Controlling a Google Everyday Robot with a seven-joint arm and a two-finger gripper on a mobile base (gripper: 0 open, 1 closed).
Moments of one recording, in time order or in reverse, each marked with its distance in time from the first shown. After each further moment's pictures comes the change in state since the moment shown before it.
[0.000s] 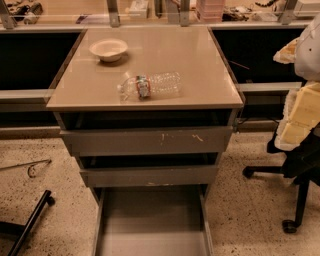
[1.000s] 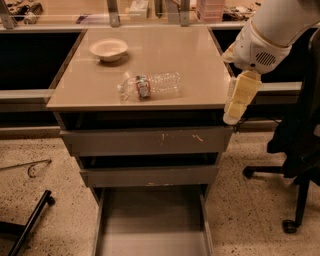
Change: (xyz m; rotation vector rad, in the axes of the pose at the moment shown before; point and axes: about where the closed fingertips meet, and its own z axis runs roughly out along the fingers) arm -0.069 -0.065 0.082 -0.101 -0.125 -0.098
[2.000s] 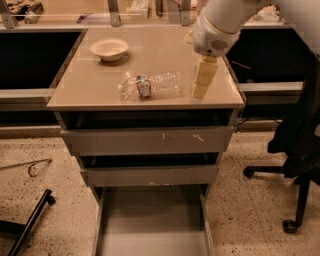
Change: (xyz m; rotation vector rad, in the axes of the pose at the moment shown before) arm -0.068 -0.062 0.034 0.051 -0.037 -0.184
